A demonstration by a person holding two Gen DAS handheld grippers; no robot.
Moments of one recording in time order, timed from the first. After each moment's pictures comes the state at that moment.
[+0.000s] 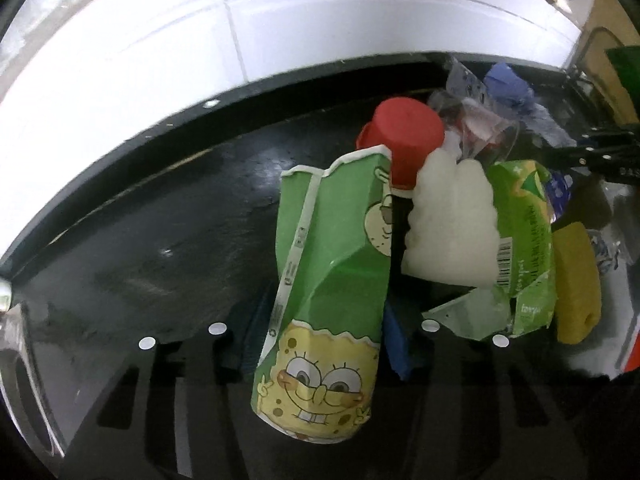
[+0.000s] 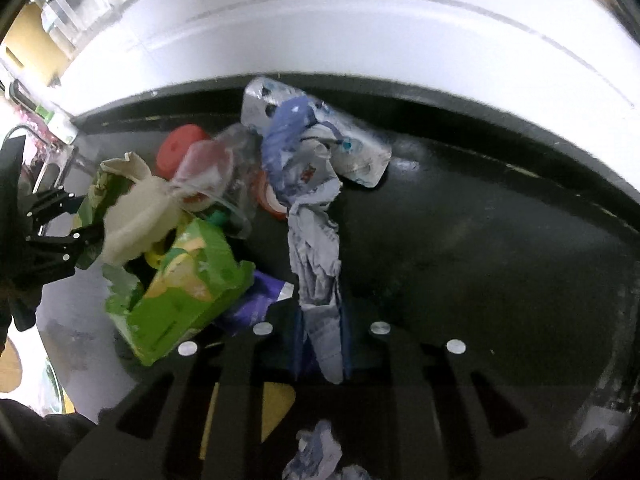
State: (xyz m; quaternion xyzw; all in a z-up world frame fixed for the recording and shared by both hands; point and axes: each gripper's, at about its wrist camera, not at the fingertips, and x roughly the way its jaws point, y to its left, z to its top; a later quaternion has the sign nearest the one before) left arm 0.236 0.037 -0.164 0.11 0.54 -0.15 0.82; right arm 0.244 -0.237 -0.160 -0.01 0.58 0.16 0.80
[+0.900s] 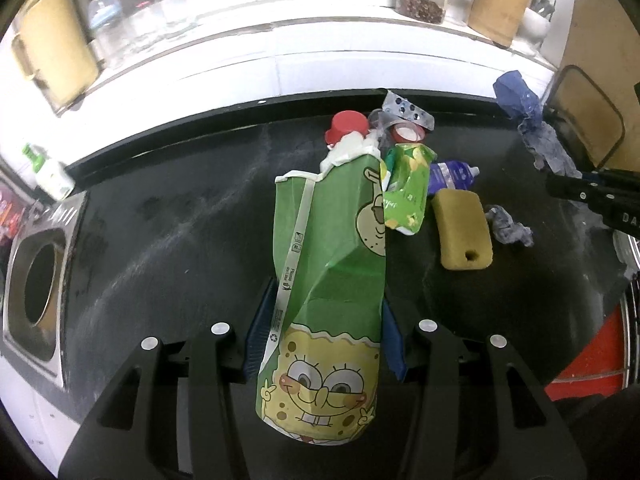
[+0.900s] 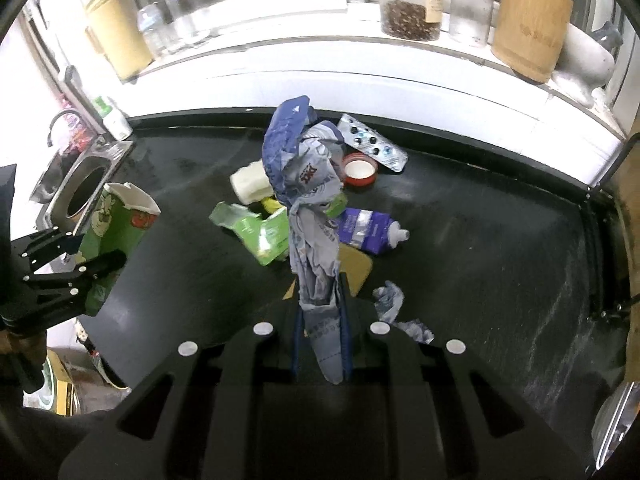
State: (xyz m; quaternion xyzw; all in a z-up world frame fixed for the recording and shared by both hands) left arm 0.044 0.005 -0.067 0.05 0.51 -0.06 0.86; right arm 0.077 -0.207 -0.047 -0.02 0.51 0.17 0.85
